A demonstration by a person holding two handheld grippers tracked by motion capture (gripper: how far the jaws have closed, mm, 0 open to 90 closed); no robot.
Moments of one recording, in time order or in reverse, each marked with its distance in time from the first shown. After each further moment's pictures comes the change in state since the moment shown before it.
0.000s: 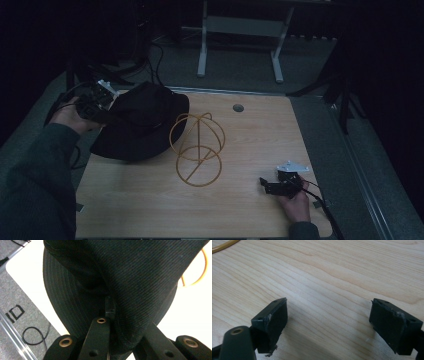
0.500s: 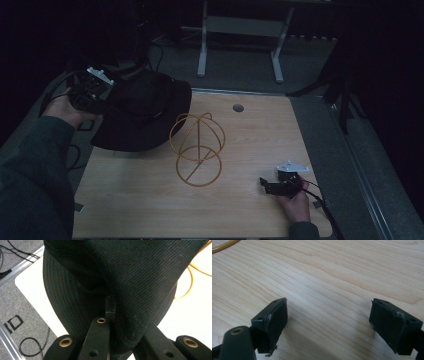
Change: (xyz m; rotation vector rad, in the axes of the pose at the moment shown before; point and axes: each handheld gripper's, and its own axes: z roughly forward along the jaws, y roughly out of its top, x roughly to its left) left arm 0.005 0.007 -0.026 -0.092 -0.017 -0.008; right arm 0.000 0.000 0.000 0.000 0.001 0.003
